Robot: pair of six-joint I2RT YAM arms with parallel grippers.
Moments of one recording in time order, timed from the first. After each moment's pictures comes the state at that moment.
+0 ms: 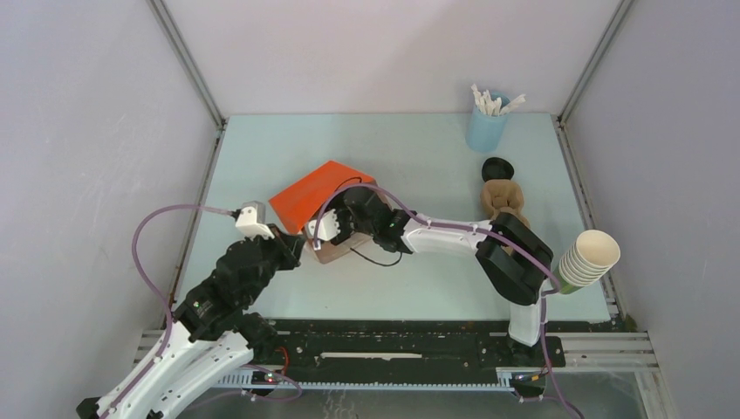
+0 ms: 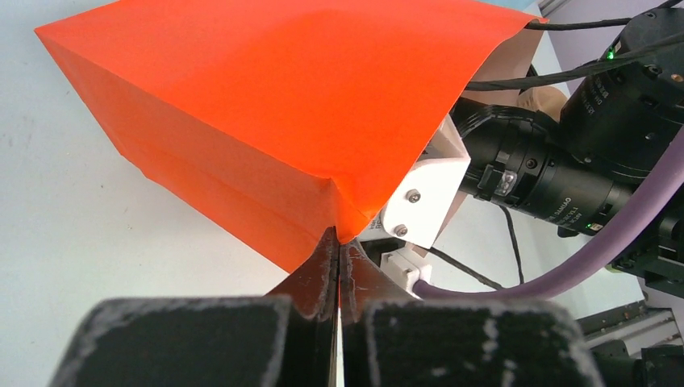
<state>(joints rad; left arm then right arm) -0.71 0.41 0.64 -0.56 -0.36 -0.63 0.97 1.90 1.29 0.16 0.04 -1.19</state>
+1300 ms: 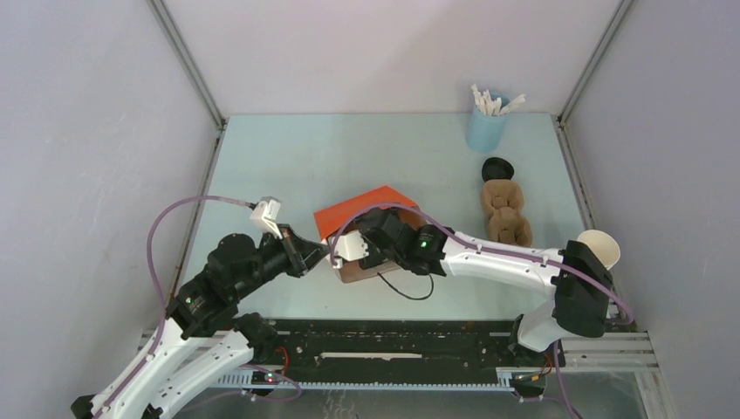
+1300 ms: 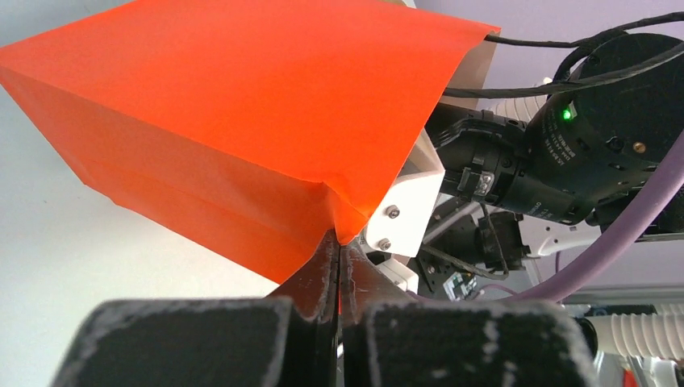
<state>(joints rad) -0.71 0.47 0.75 -0.57 0.03 -0.71 1.12 1.55 1.17 -0.35 0.34 -0.95</state>
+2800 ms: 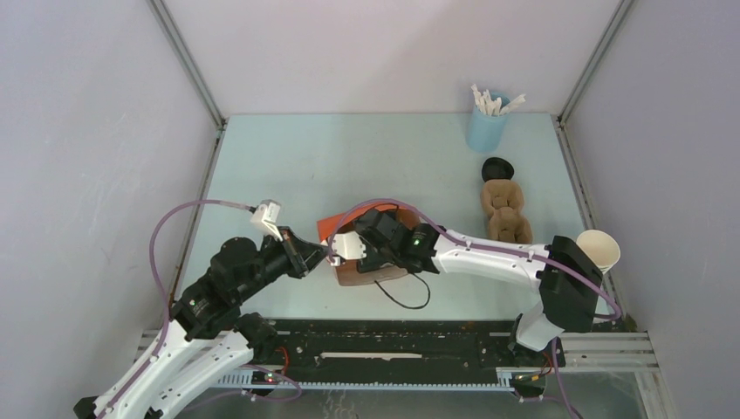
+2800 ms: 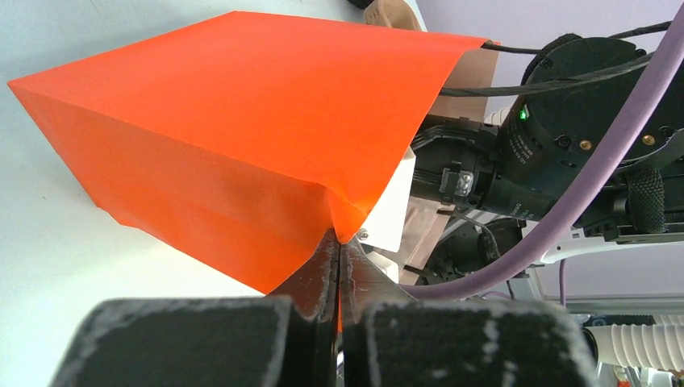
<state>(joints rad) -0.71 0.43 0.69 -0.54 0.03 -0.73 1.10 1.60 1.17 -0.39 0.27 -0.82</state>
